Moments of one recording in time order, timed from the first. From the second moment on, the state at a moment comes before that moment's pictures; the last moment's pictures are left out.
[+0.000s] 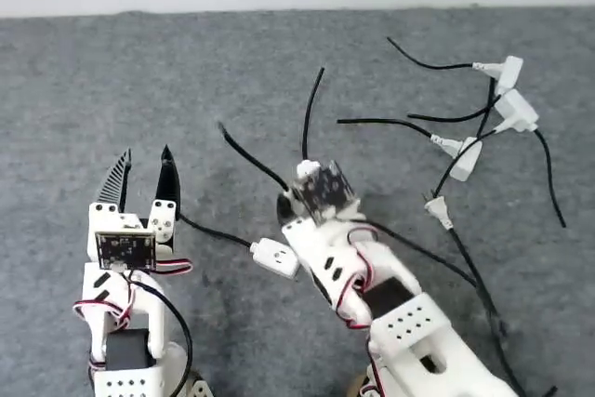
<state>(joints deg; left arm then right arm) -8.2 -103.3 97.1 19.3 -3.2 -33.3 -53.1 82.0 6.9 5.1</state>
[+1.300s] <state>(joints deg) -8.2 -103.3 97.1 19.3 -3.2 -37.8 -53.2 88.4 4.0 0.2</state>
